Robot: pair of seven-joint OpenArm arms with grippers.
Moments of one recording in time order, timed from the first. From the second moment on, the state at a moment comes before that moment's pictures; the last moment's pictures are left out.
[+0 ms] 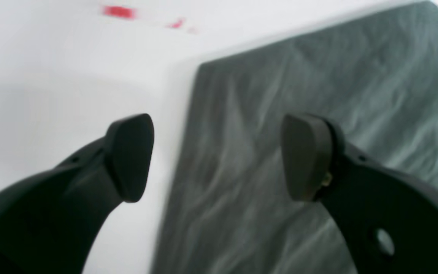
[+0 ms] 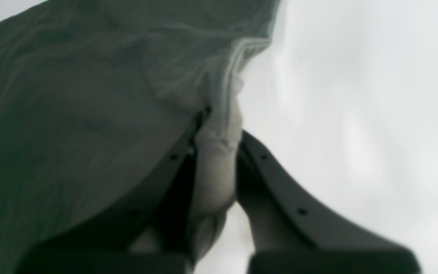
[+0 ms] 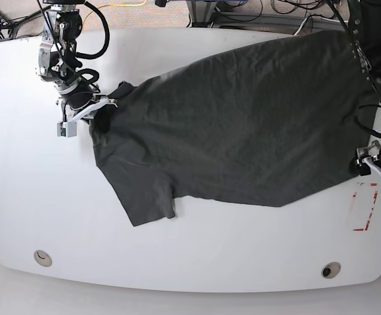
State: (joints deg) left arm -26.6 -30.3 -25.1 46.9 -20.7 -36.6 52.4; right arm -14.6 14.6 13.4 93.0 38.1 17.2 -36.1
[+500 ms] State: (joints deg) left arm -27.8 -31.2 -18.6 36.7 -20.5 -36.5 41.5; right arm -14.5 14.6 13.5 93.0 38.1 17.2 -36.1
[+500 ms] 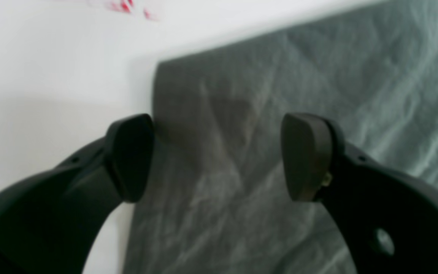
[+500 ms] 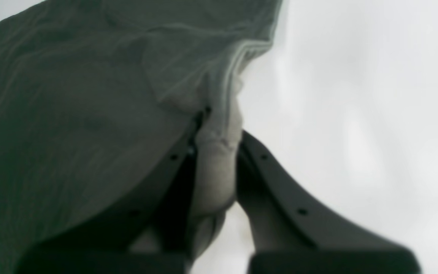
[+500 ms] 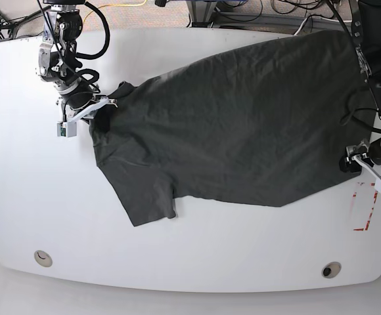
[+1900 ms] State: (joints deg) left arm -26.9 -27.3 -12.7 35.8 -23.3 -37.3 33.8; right arm -14.5 13.5 13.6 93.0 38.1 17.2 -36.1
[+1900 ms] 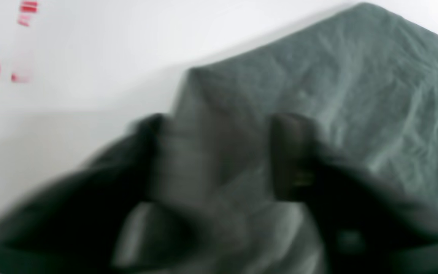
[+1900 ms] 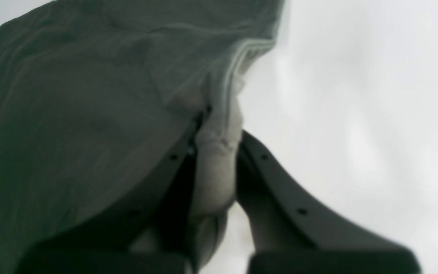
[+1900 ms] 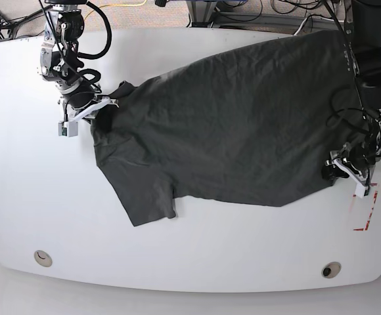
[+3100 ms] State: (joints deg) left arm -26.7 -23.5 -23.0 79.5 -21.1 -37.1 66.2; right arm -6.9 20.2 22.7 103.6 38.9 17.7 -43.6
